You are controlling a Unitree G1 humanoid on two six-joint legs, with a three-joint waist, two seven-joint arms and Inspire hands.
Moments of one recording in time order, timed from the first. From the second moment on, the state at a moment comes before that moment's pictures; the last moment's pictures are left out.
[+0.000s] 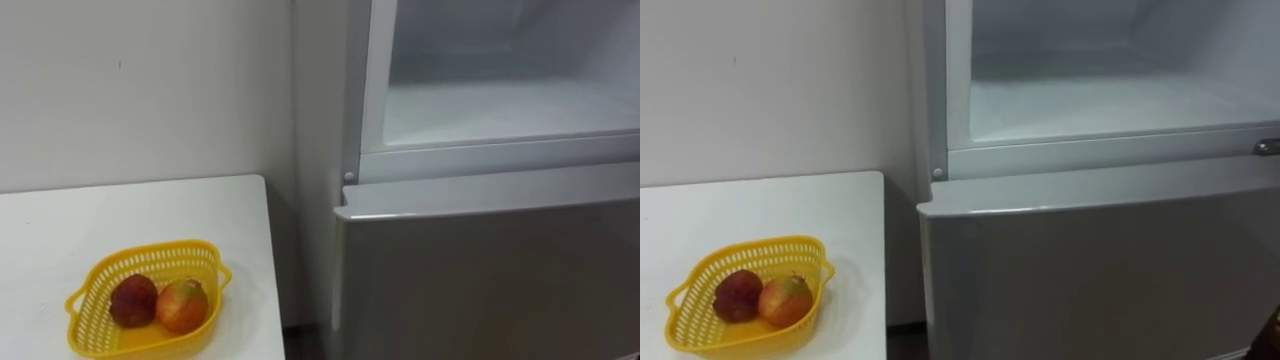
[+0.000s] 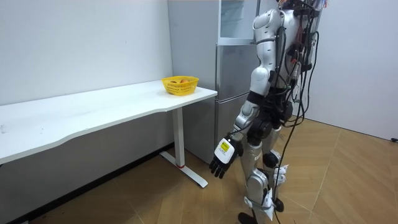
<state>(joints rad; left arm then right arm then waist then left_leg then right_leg) 0.26 0.18 0.24 1.13 0.25 -0.07 0.12 0.11 -0.30 -0.60 -0.26 0.34 -0.13 -1.18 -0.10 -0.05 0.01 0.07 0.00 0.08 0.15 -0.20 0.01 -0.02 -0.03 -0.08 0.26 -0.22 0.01</state>
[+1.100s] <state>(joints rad) 0.27 0.22 0.18 1.14 0.25 -0.07 0.08 0.06 -0.46 -0.44 -0.40 -0.22 -0.25 -0.66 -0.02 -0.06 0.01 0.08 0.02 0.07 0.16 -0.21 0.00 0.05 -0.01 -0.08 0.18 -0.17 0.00</state>
